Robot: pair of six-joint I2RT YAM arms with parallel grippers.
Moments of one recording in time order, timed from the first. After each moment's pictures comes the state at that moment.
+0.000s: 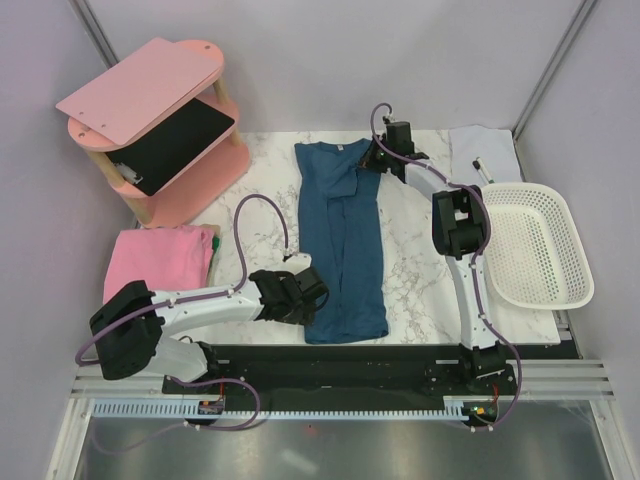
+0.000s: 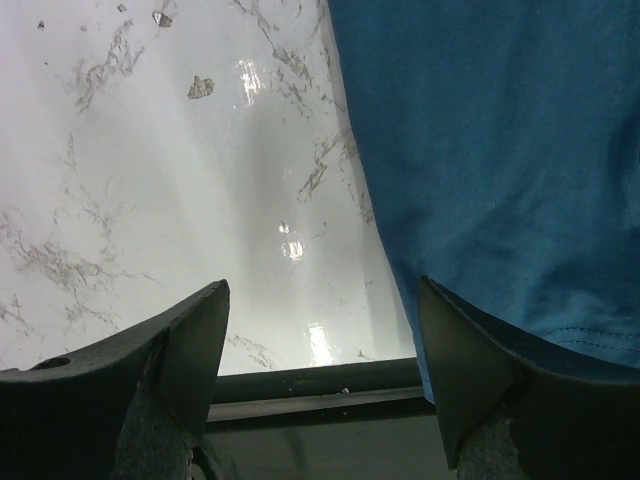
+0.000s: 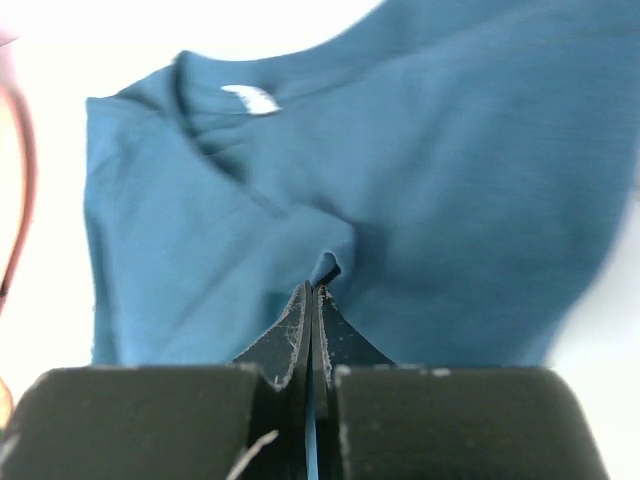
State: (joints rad) left arm -1.06 1.37 0.78 -0.70 -0.38 -0.84; right arm 0.24 2.57 2.09 -0.11 -0.29 0.56
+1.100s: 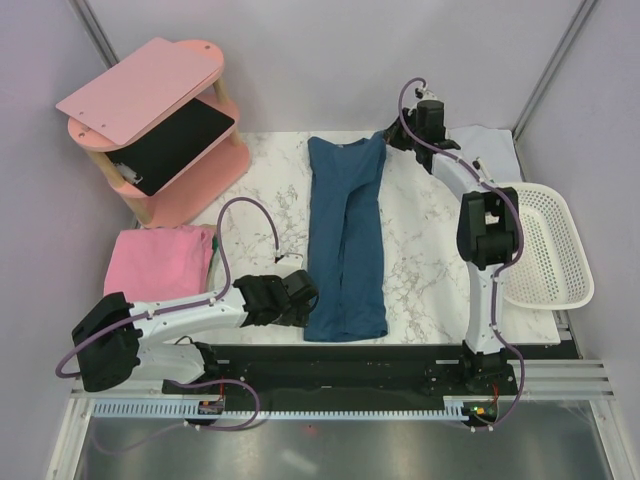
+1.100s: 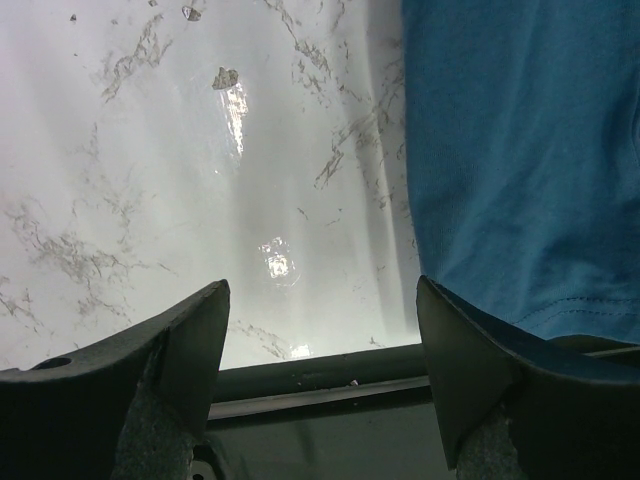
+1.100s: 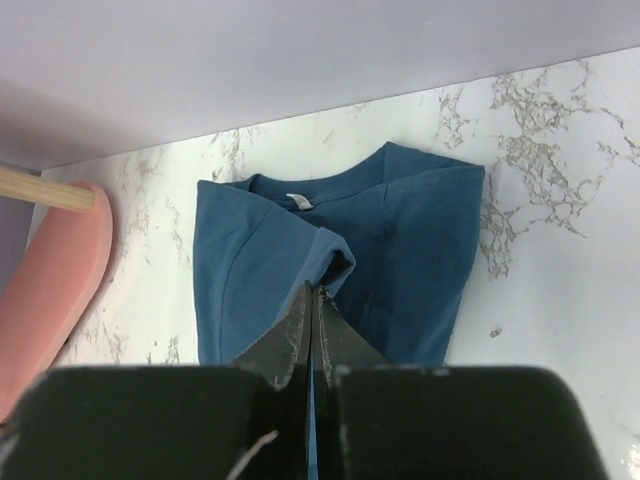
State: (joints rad) left arm -1.06 1.25 0.71 -0.68 -0.39 -0.84; right arm 0.16 2.25 1.88 -0.01 -0.23 0.53
